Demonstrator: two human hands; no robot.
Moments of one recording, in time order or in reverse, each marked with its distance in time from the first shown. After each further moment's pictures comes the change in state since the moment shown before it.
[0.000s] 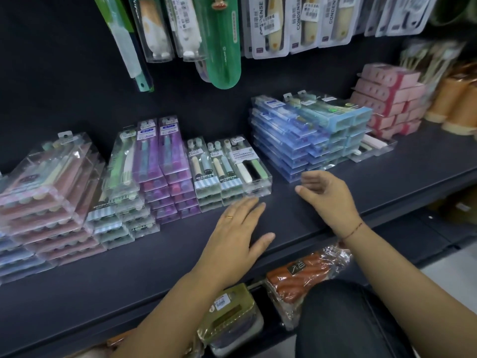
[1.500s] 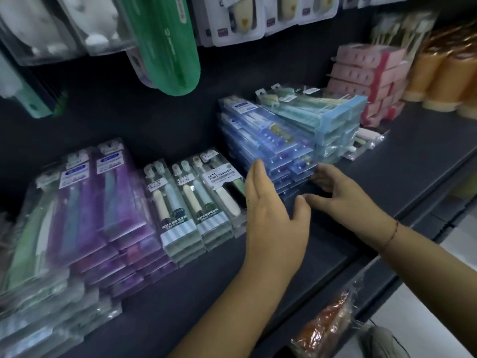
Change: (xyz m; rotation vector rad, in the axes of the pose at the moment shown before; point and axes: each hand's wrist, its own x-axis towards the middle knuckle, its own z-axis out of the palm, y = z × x) left_hand 0.102 0.045 0.002 -0.665 0.126 -0.215; right_hand 0.032 0.004 -0.012 -0.112 -0.024 0.121
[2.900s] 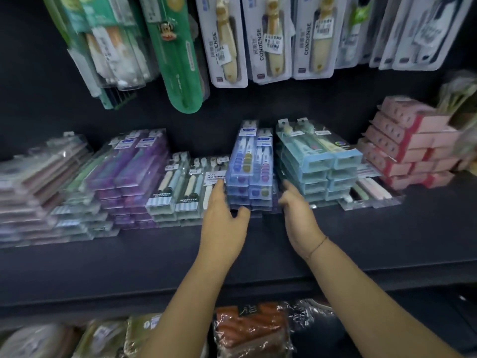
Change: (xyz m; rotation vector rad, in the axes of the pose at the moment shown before) left_hand 0.004 0.035 0.039 -0.004 0.486 -0.351; right_hand 0.047 -0.007 -0.008 0.697 -0.442 0.155
